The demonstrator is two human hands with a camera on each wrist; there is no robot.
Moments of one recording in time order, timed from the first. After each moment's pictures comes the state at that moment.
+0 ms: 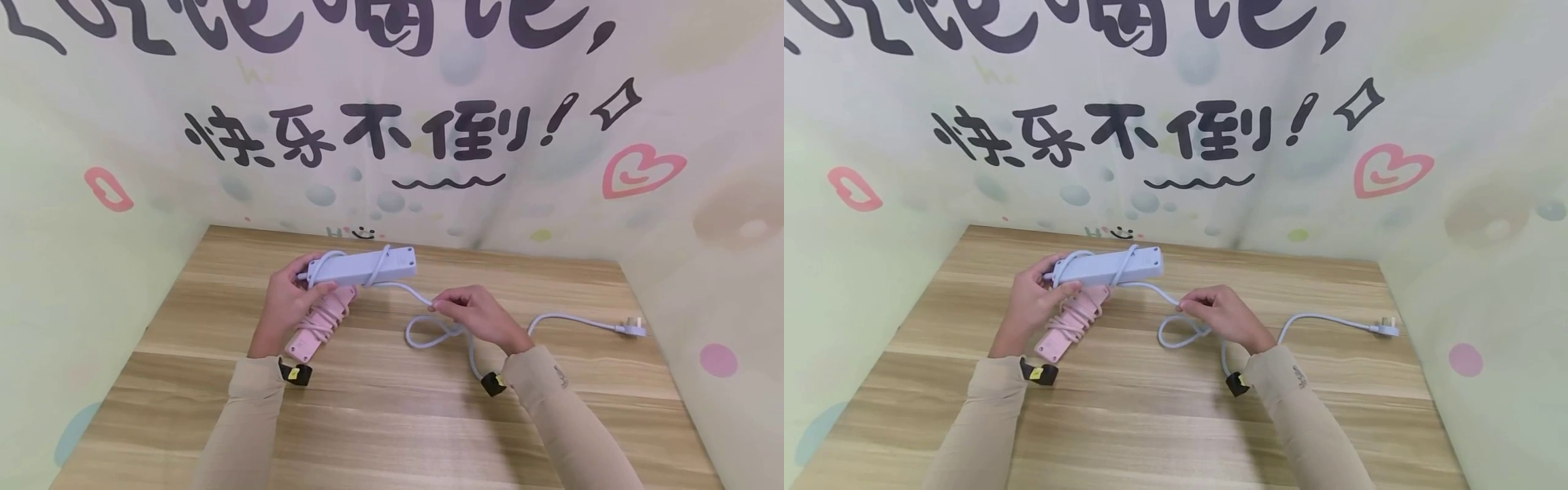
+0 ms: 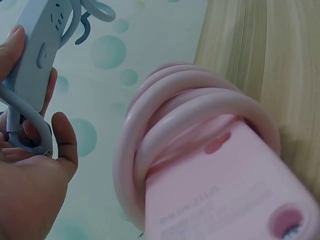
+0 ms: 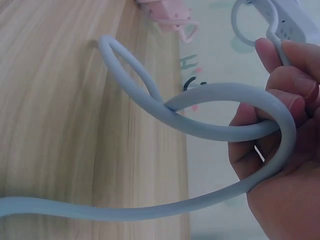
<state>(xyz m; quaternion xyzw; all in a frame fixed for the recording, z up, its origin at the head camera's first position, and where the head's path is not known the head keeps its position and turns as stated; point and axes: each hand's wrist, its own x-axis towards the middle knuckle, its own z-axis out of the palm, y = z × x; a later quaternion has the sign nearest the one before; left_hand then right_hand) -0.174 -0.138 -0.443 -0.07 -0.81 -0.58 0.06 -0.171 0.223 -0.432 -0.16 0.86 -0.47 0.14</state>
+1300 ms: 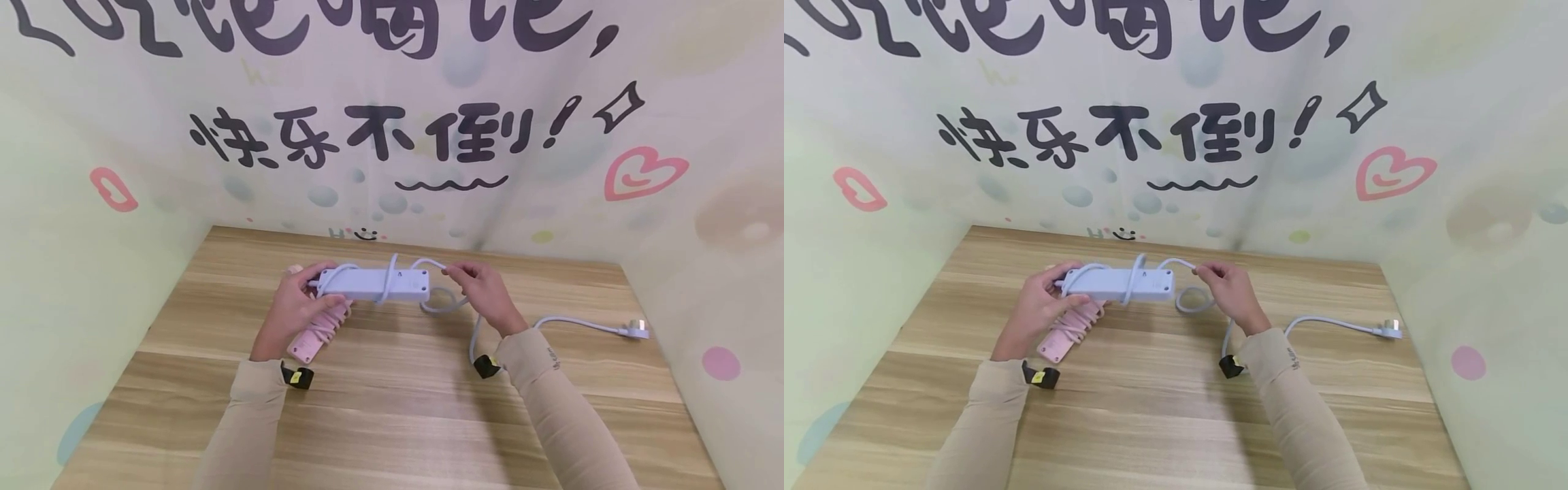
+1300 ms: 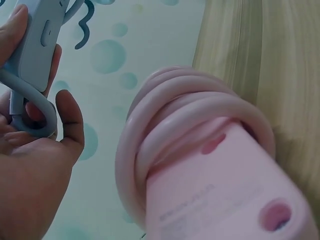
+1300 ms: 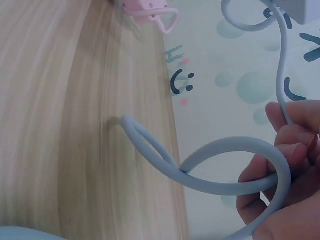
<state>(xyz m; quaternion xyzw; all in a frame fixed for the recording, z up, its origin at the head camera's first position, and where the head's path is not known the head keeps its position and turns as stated) -0.171 -0.139 -0.444 -0.13 -0.85 -0.51 0.03 -0.201 0.217 -0.428 -0.02 0.86 -0.50 0.07</state>
